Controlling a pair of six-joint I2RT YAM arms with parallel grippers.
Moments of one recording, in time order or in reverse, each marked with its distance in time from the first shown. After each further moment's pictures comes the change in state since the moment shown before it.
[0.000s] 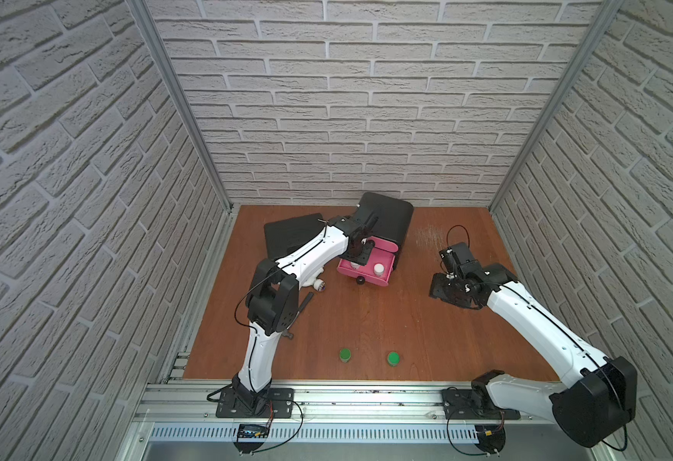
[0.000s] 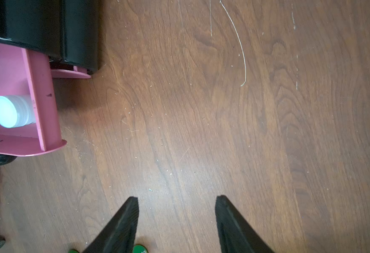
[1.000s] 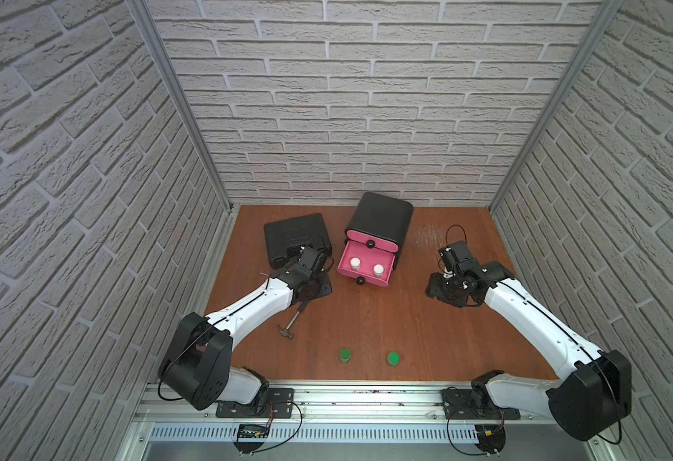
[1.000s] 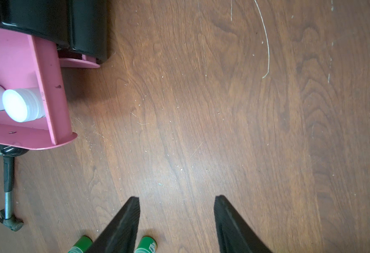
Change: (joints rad) left arm 0.133 -0.656 -0.989 0.488 0.117 -0.533; right arm -0.016 0.032 0.000 0.023 -0.091 -0.011
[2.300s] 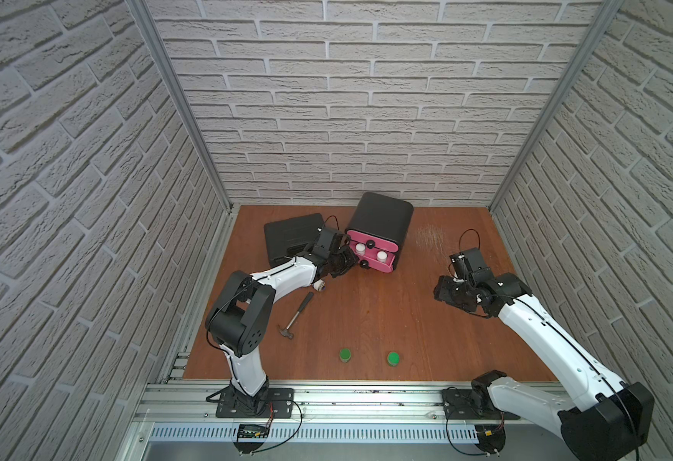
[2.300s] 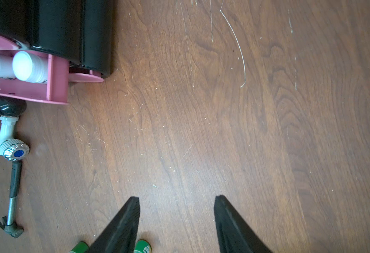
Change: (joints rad) left arm -0.006 0.374 0.275 0.378 0.243 -0.259; right arm -0.010 -0.163 -0.060 -0.003 0.063 0.004
